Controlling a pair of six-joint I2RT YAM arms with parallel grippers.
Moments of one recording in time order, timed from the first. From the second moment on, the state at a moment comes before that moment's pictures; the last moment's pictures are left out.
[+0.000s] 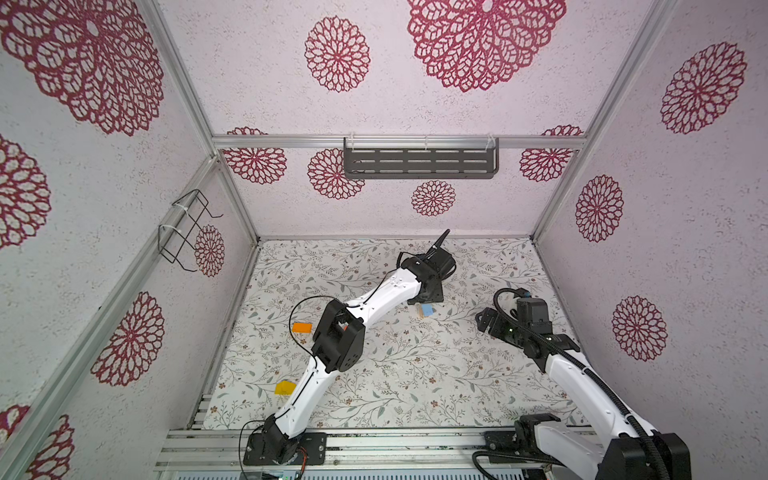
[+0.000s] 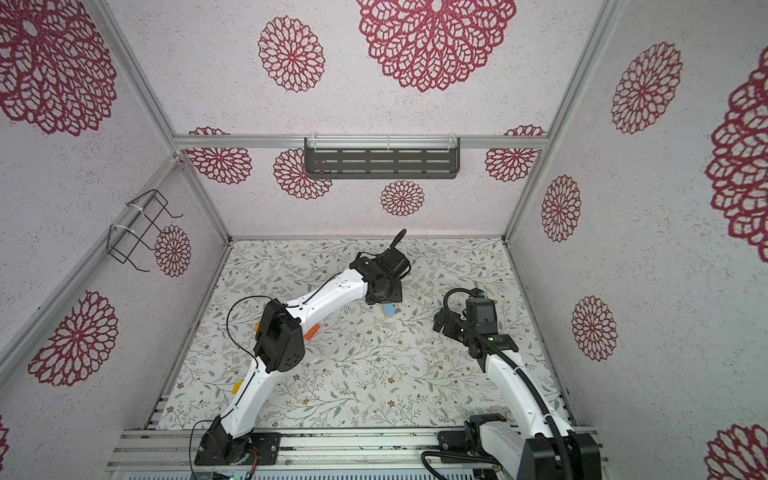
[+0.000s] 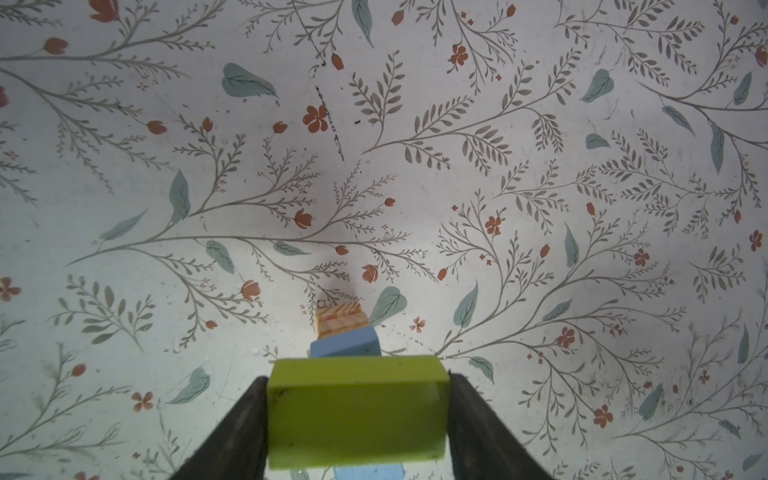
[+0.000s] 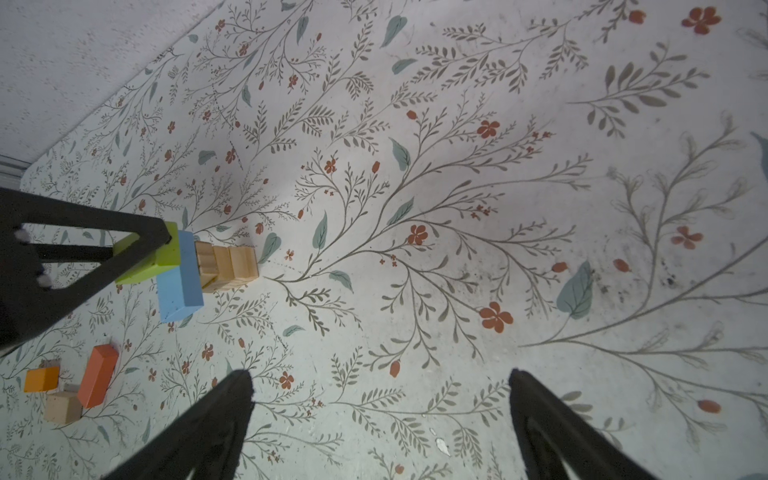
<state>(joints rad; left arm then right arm) -0.82 2.37 2.23 -1.02 -0.19 -0.82 0.12 1.03 0.61 -0.39 -0.12 0.50</state>
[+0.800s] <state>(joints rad) -0.83 2.37 2.23 -1.02 -0.19 -0.82 0.12 1.03 0.61 -0.38 -0.13 0.50</state>
